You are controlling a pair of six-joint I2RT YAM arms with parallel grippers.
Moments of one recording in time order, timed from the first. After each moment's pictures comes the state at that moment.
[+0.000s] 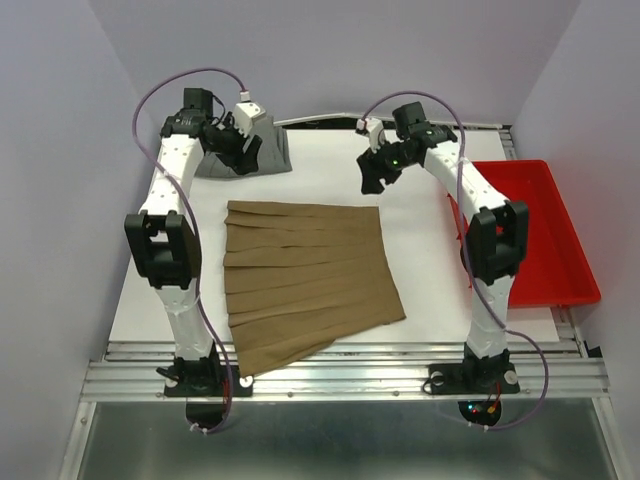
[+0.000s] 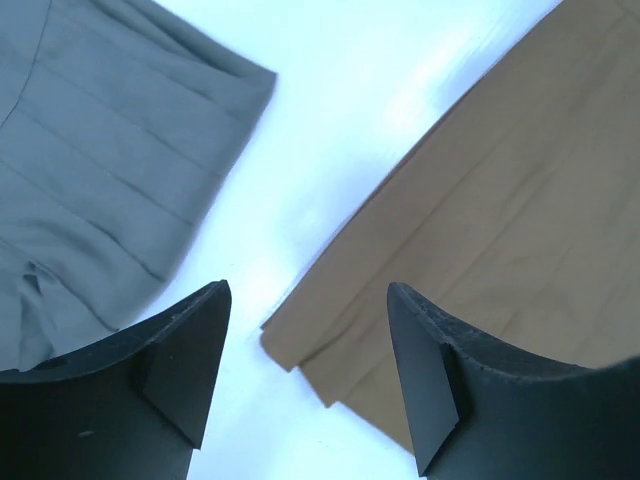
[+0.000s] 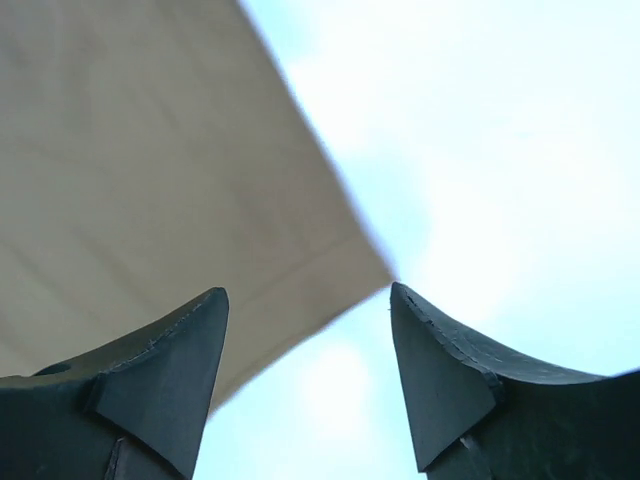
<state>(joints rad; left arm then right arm) -0.07 1.97 1.98 -0.90 0.56 0.64 0.35 2.02 1.93 -0.87 -0.52 -0.42</state>
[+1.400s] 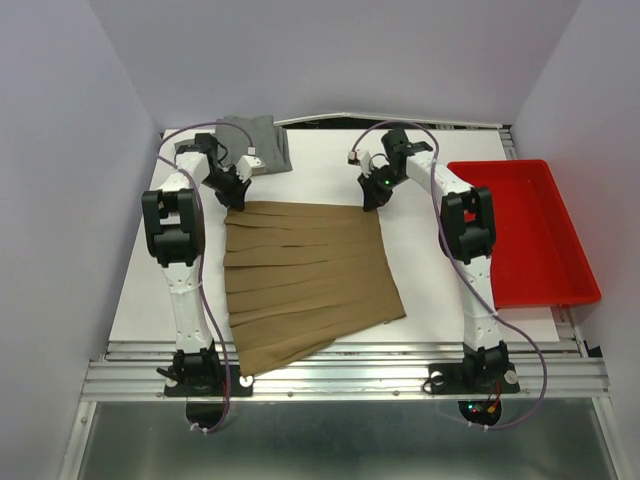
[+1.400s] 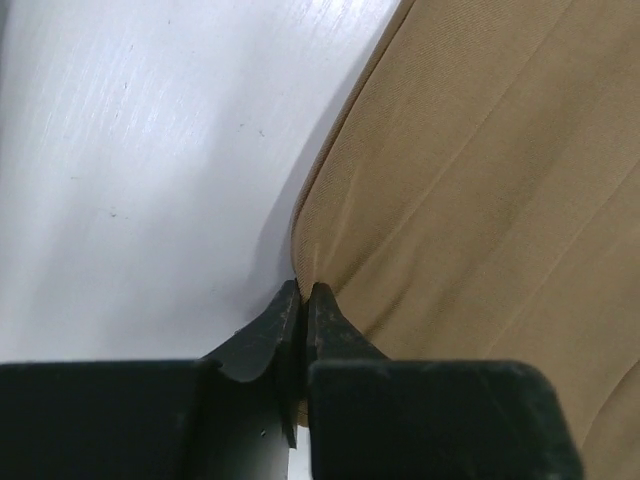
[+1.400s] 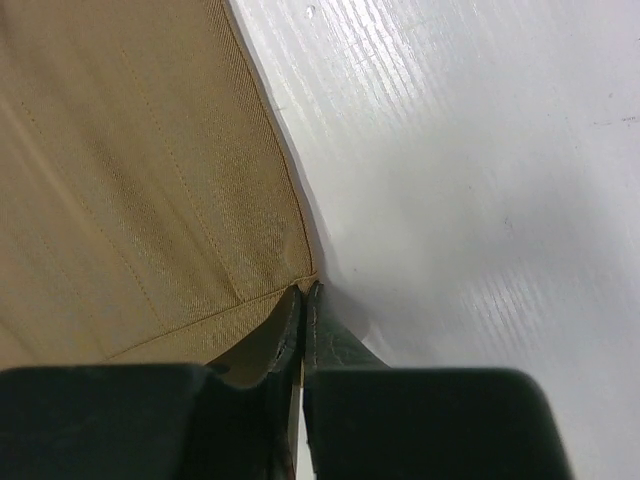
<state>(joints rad) 0.04 2.29 1.89 -0.95 0.55 0.99 0.28 2.43 2.11 -0.91 -0.58 -0.65</state>
